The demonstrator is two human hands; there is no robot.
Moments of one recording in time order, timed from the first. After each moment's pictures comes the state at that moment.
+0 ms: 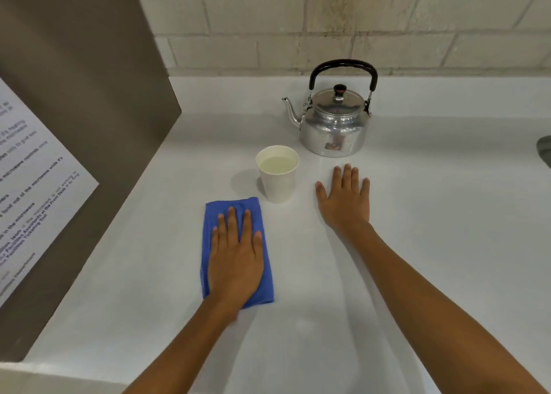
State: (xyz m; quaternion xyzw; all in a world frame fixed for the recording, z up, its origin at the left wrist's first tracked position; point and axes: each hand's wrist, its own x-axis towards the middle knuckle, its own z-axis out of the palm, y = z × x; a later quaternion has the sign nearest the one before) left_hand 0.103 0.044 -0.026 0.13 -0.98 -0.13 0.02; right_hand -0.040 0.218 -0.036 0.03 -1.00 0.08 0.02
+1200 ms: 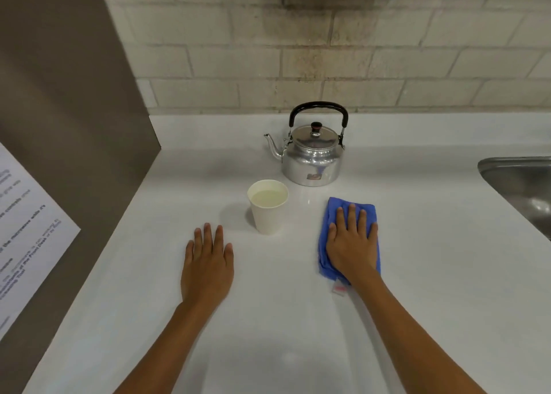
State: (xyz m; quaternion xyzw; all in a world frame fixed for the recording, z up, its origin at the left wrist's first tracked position) left_hand 0.057 -0.013 -0.032 0.09 -0.99 -0.11 0.03; right_hand 0.008 0.236 -0.019 -0.05 -1.00 0.06 0.02
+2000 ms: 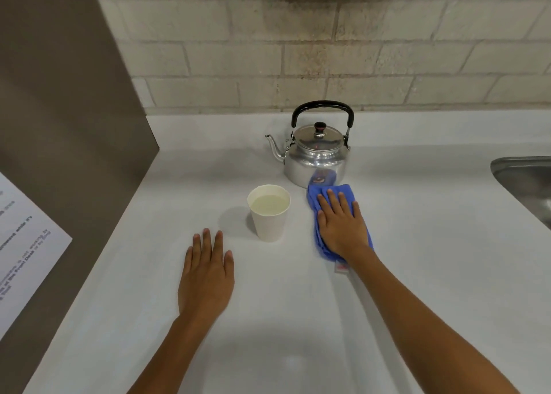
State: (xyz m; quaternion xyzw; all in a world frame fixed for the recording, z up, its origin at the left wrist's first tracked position) left_hand 0.054 -0.014 -0.034 0.09 -0.99 -0.12 0.05; right_hand -0.051 0.233 -0.017 0.06 -1.00 0.04 0.01
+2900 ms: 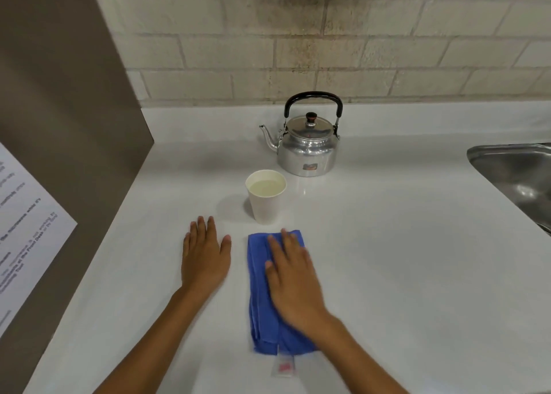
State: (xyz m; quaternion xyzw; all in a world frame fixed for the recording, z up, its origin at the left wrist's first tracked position) left_hand 0.057 -0.017 -0.020 0.11 -0.97 -0.21 0.00; right_hand 0.105 0.149 -0.005 0.12 -0.96 0.25 -0.01
